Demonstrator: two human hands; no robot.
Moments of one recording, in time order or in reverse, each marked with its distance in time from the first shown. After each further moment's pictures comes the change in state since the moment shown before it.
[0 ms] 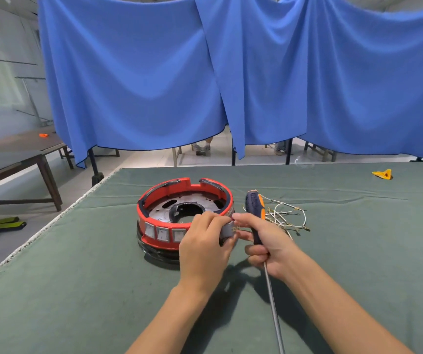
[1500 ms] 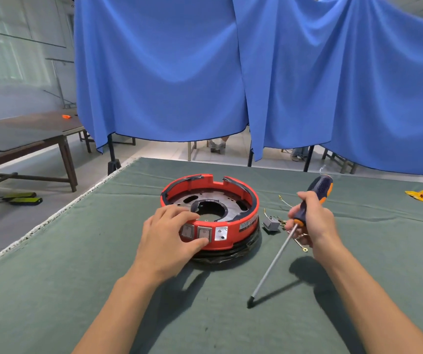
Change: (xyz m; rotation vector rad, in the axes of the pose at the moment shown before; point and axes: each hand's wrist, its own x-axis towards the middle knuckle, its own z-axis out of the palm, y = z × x) left_hand 0.004 -0.085 -0.052 0.051 -0.223 -0.252; right_hand 0.045 -0.034 -0.029 -0.239 0.388 -0.311
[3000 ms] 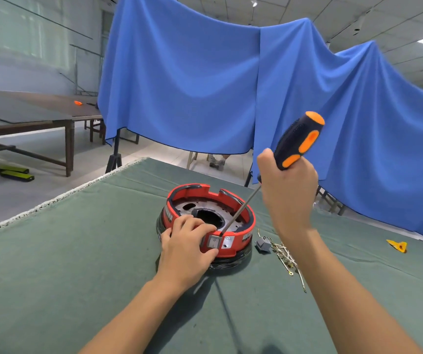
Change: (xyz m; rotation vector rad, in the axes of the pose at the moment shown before) left_hand -0.016 0.030 0.021 -0.103 0.062 -0.104; right_hand -0.086 -0.099 0.074 -0.297 0.205 -1.006
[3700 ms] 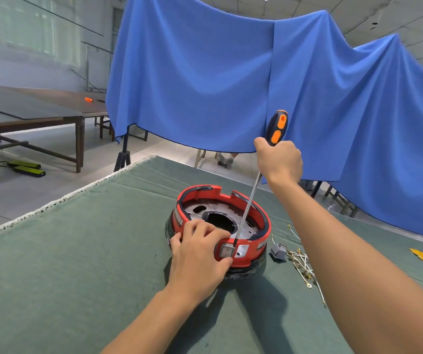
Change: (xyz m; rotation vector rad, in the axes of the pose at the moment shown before) left_hand 0.003 0.000 0.004 0.040 0.012 0.005; right_hand 0.063 0.040 0.078 -0.262 -0.185 0.289
